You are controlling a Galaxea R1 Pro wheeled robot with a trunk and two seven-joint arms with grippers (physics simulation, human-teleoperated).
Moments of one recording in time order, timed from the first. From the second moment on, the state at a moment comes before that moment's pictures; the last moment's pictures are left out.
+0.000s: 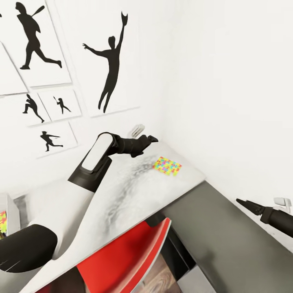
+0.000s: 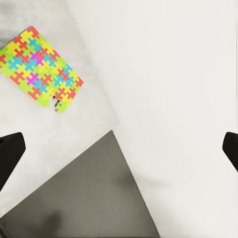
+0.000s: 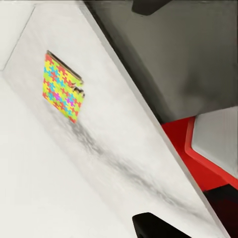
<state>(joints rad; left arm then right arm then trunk) -1.15 -0.09 -0.37 -1.13 1.53 0.75 0.70 -0.63 -1.35 1.16 -1.61 -1.81 -0.27 0.40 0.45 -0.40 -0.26</state>
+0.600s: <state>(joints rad) -1.29 0.01 -0.37 -0.90 1.50 0.74 0.66 -0.58 -1.20 1.16 -1.59 -1.81 -0.30 0.34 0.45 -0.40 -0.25</state>
